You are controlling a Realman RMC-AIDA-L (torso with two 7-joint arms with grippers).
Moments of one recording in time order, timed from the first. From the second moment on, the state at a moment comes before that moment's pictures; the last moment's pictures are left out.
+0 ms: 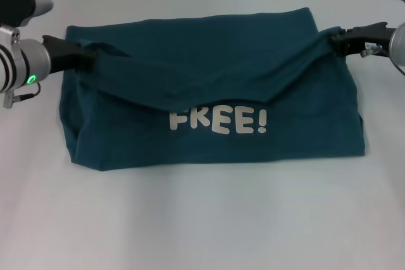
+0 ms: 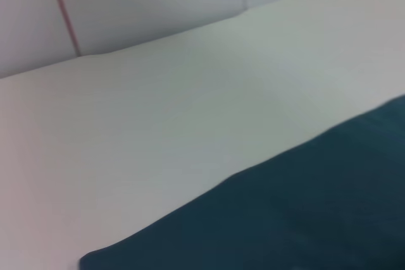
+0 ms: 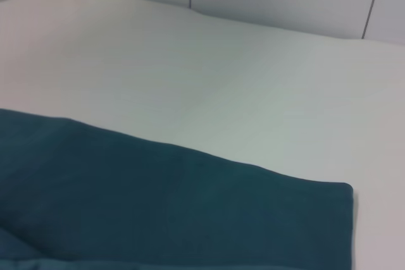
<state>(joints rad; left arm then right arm) -0.68 -2.12 0.94 0.81 2.35 0.61 -1.97 0.72 2.09 -0.94 -0.81 -2.32 -0.67 2.06</state>
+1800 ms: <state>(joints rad) -0.80 -2.11 0.96 0.83 2.59 0.76 -2.19 0.72 2.10 -0.95 -0.79 -2.38 -0.69 2.12</state>
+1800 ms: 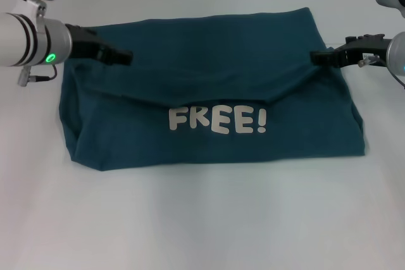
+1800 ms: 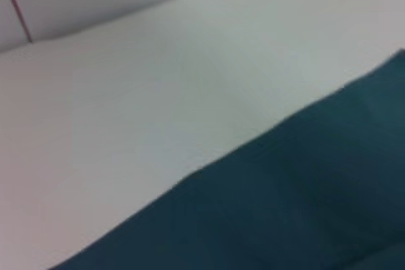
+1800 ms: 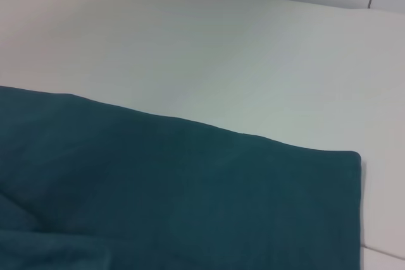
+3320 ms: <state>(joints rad) -0.66 -2.04 0.73 1.03 2.75 1.43 -2.77 0.63 2.09 -1.06 -1.19 -2.52 -1.02 2.28</state>
